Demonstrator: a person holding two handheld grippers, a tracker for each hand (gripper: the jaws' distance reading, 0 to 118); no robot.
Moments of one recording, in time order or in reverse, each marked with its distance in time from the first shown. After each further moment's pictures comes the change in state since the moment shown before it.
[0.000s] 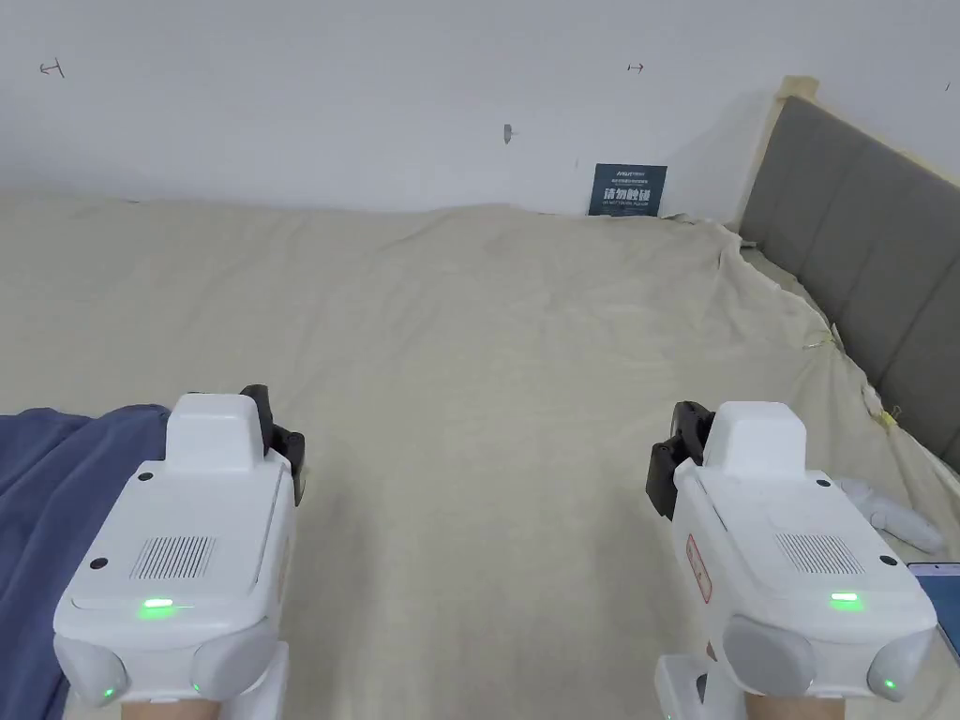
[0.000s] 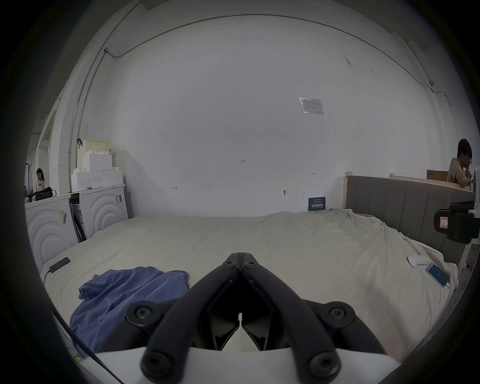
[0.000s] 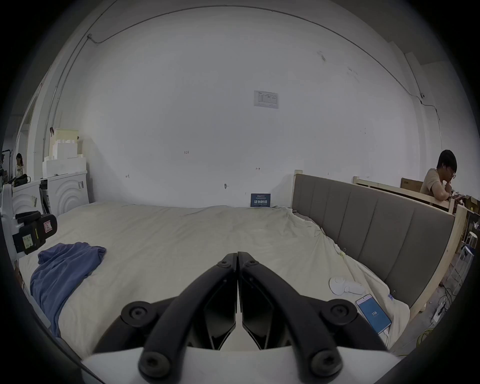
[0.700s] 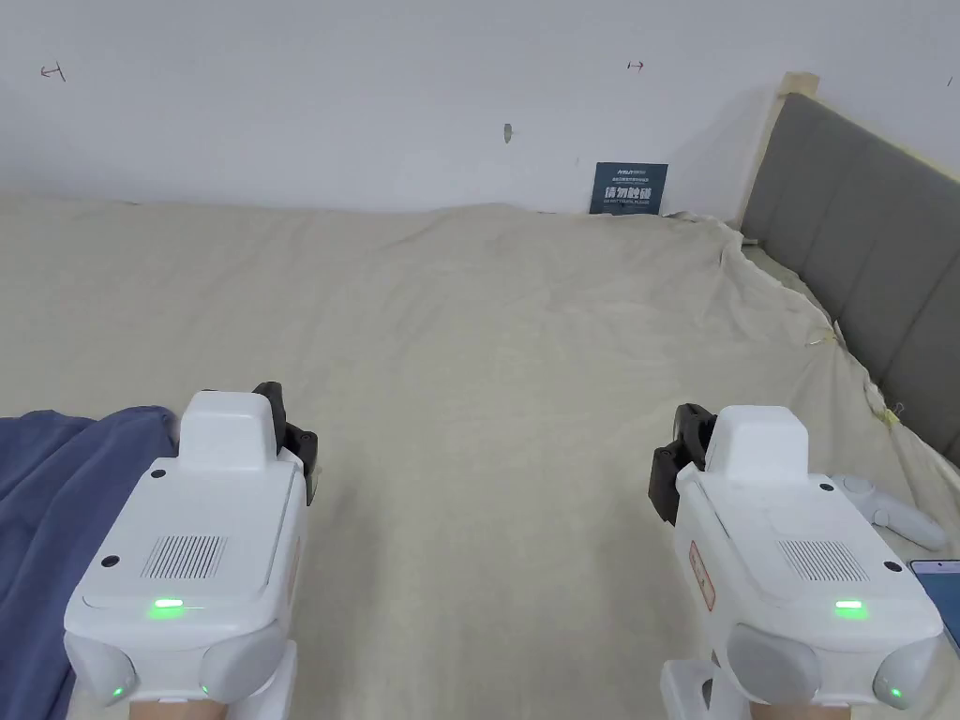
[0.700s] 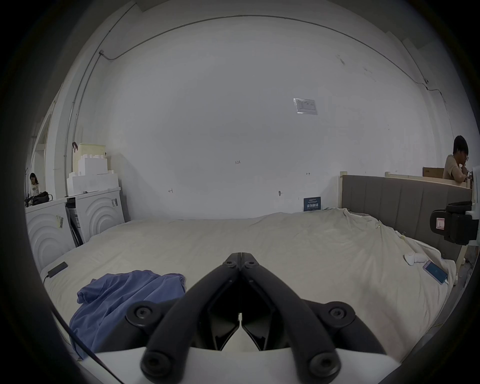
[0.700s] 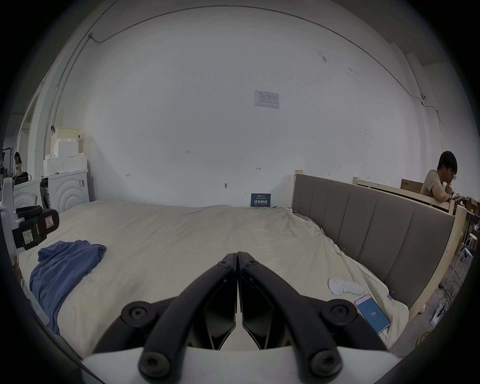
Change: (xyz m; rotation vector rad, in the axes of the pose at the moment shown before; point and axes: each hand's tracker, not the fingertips) left arm 0.006 0.003 0.003 0.009 -0.026 -0.016; right arm 0.001 -0.001 0.004 0.003 0.004 0.008
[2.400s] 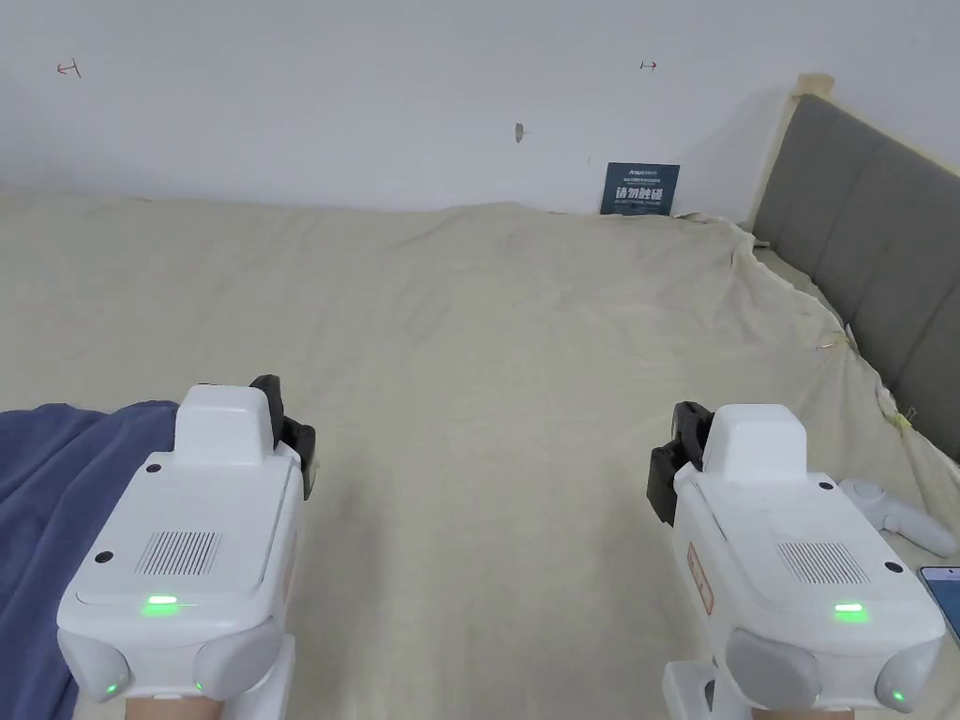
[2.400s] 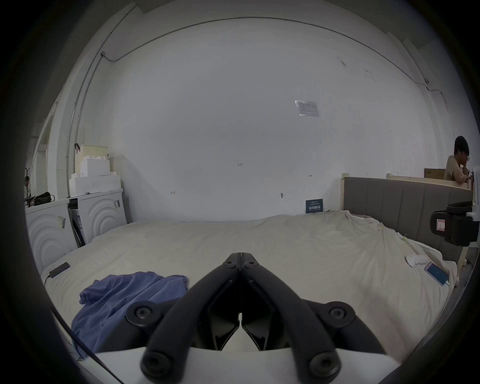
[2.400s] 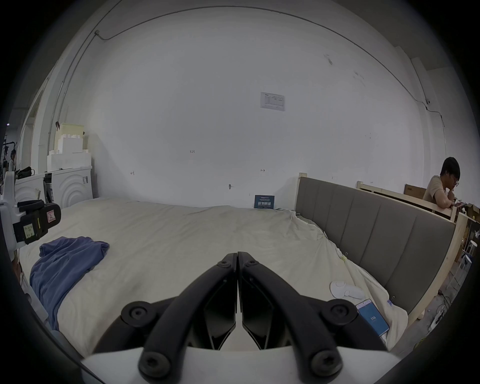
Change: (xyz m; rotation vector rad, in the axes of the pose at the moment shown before) left arm -0.007 0.004 0.006 0.012 0.016 0.006; right arm -0.007 0.004 0.001 0.006 0.025 0.028
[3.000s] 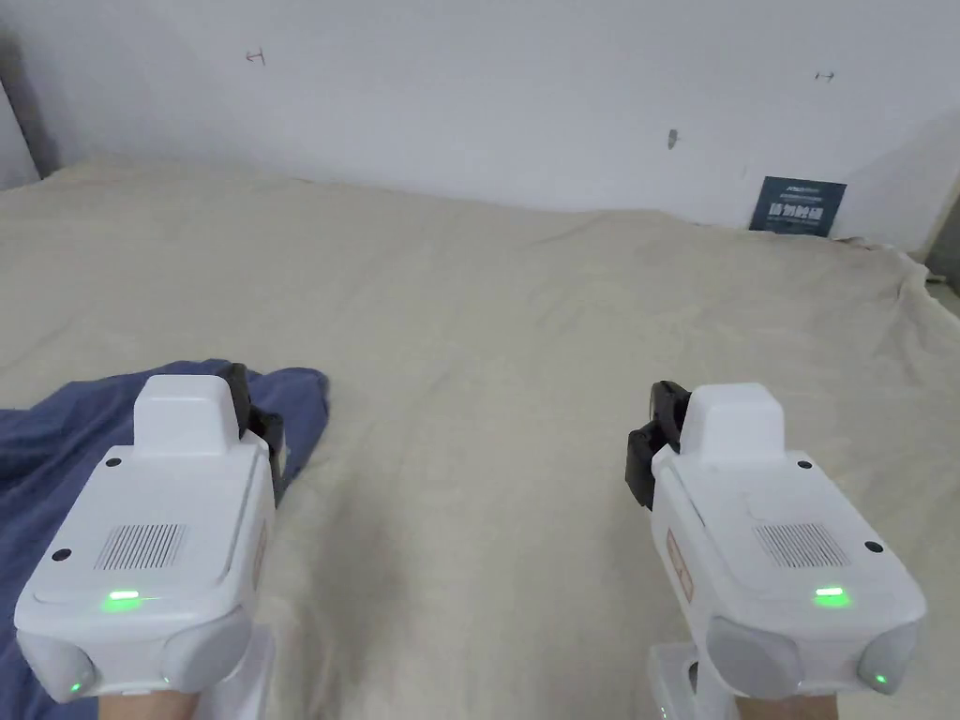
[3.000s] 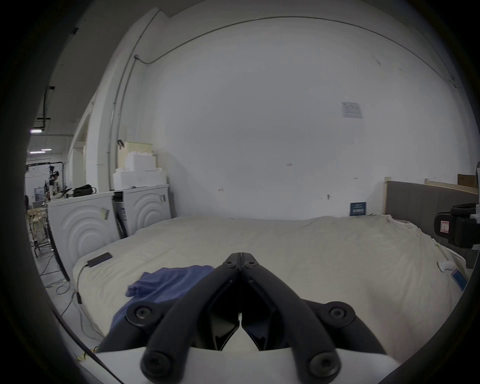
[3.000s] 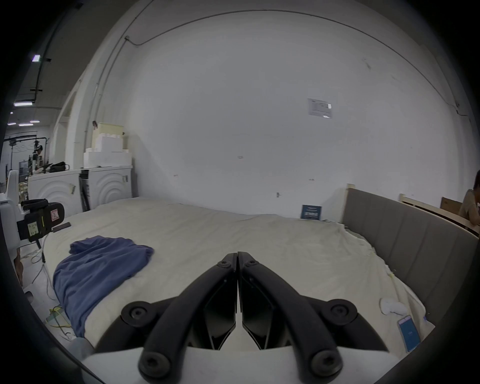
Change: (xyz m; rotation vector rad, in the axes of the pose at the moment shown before) left arm -0.095 -0.008 0.036 -0.006 0.265 0.038; right arm -0.098 0.020 -0.024 0.042 0.265 0.053
